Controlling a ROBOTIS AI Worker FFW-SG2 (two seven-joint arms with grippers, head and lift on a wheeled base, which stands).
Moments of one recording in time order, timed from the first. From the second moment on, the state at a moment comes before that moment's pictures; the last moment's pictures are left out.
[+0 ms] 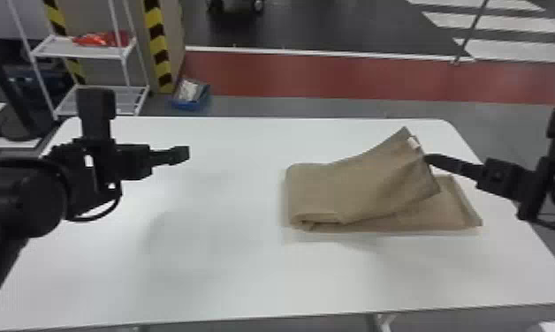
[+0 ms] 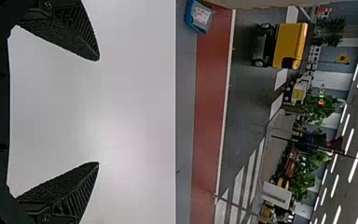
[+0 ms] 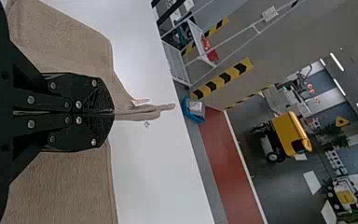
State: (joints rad) left arm -0.35 0.37 -0.18 -1.56 0.59 0.77 -0.05; right arm -0.20 -0.34 -0.44 -1.77 -0.44 1.15 0.55
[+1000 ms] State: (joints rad) left arm -0.28 0.37 -0.18 -1.62 0.56 0.84 -0.04; right arm -0.13 -0.42 -0.50 -1.56 -0.29 0.85 0.54
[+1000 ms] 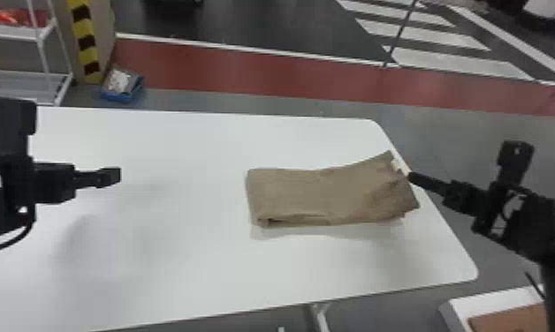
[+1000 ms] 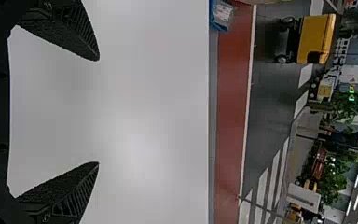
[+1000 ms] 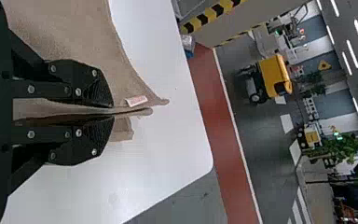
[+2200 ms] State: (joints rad) left arm -0.25 0.29 -0.28 -1.66 0.59 0.79 -0.02; right arm 0.09 -0.39 -0.64 -1.66 -0.24 0.65 0.63
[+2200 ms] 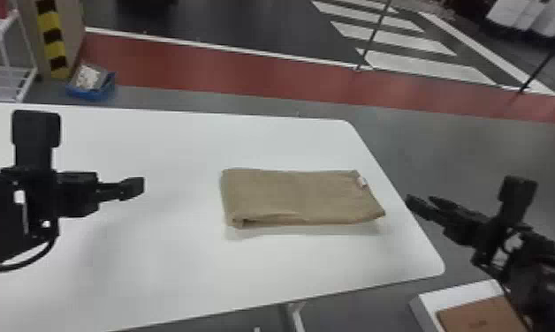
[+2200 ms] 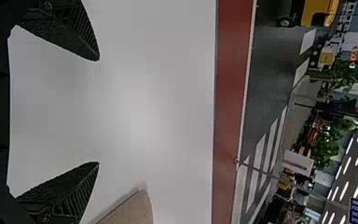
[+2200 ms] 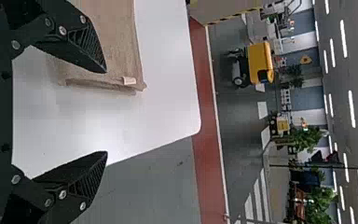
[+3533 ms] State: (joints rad) left arm -0.15 0.35 -0.17 -1.74 0.56 0.47 0.04; right arm -0.11 -0.21 -0.27 -1.68 -0.03 0.97 0.58
